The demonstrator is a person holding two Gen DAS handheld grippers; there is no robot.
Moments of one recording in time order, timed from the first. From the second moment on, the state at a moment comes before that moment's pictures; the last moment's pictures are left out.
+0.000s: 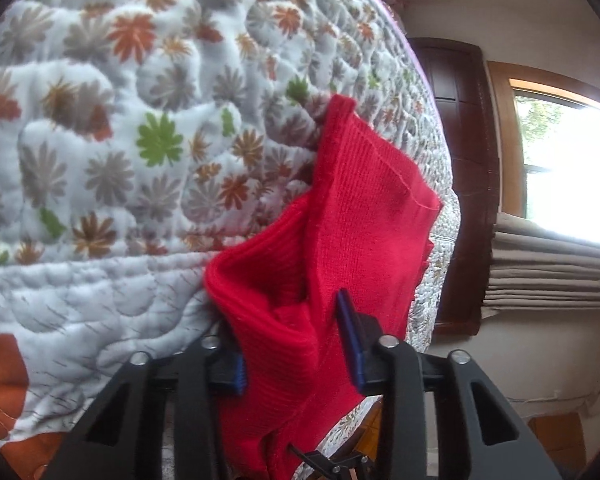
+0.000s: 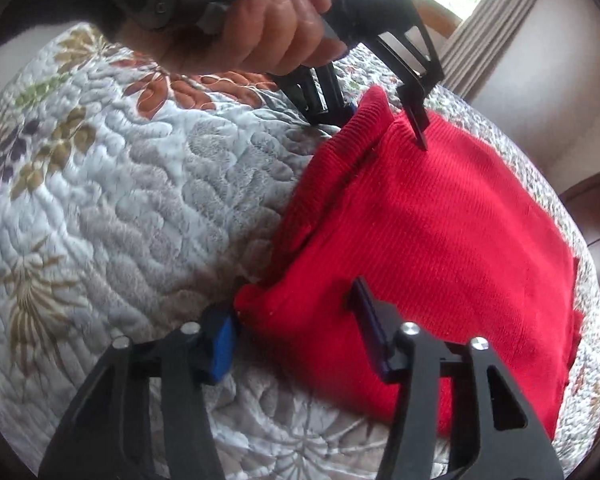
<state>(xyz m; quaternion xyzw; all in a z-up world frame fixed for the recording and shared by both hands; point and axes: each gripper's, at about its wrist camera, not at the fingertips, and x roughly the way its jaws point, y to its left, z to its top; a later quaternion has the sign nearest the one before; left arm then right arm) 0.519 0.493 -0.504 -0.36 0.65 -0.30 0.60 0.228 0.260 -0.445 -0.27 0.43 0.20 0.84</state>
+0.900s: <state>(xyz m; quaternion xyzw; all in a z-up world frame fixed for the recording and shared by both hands) 0.519 0.442 -0.399 -0.34 0.66 -0.27 0.61 0.252 0.196 -0.329 -0.13 0.43 0.19 0.87</state>
